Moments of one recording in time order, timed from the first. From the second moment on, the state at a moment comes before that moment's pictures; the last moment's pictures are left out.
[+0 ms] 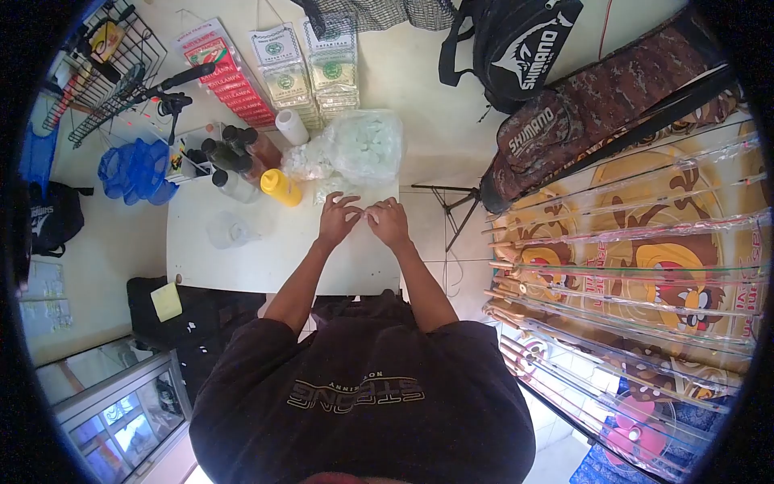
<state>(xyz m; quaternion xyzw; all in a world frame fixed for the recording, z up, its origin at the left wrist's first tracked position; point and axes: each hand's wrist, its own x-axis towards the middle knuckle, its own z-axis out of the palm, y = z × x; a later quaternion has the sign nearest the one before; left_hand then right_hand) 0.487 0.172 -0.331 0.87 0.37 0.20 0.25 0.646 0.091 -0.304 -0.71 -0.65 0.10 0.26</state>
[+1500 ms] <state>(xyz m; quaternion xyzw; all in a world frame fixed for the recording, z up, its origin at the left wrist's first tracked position) 0.463 0.225 -0.272 0.85 0.42 0.29 0.12 0.622 0.115 -0.278 -0.71 -0.63 -0.04 0.31</state>
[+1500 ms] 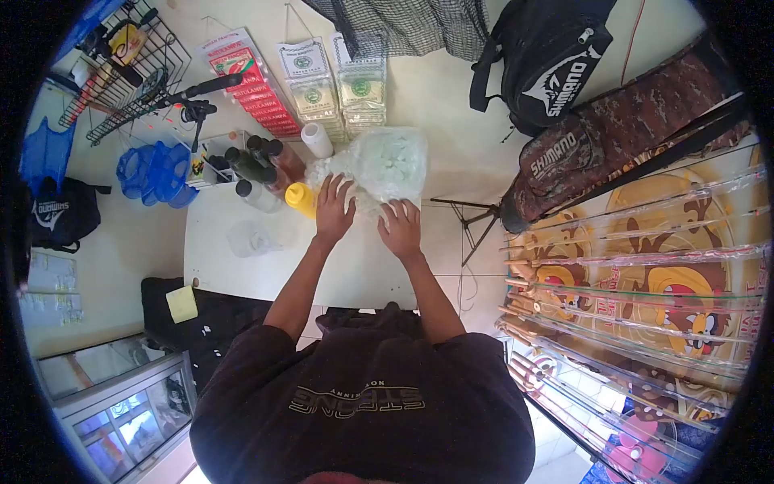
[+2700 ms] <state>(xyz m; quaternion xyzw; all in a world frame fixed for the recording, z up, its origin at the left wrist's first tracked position) 0.484 0.283 -0.311 0.82 0.56 0.00 0.11 0.608 0.291 -0.303 -0.68 -0.73 0.00 0.07</state>
